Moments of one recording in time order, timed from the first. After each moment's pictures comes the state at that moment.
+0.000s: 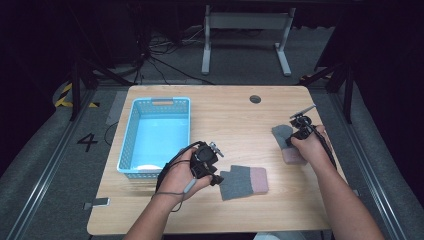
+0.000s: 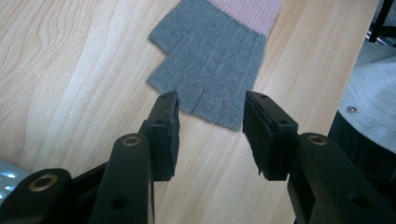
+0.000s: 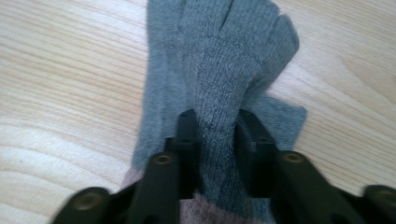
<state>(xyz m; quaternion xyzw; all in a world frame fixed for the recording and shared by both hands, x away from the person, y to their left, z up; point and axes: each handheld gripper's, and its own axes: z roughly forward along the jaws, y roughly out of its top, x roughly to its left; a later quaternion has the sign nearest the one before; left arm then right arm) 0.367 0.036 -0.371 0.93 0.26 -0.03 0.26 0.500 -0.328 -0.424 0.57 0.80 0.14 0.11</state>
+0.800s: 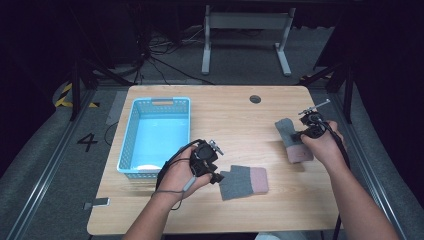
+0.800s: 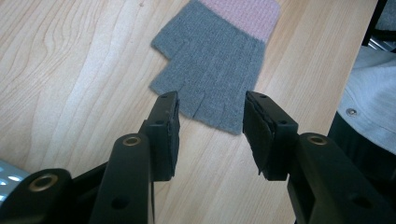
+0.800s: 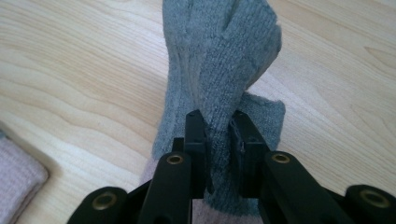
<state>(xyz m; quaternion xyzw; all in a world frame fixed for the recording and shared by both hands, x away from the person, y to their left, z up) 0.370 0.037 -0.367 0.93 0.26 -0.03 0.27 0.470 -0.335 -0.373 0.50 0.83 0.20 0.12</state>
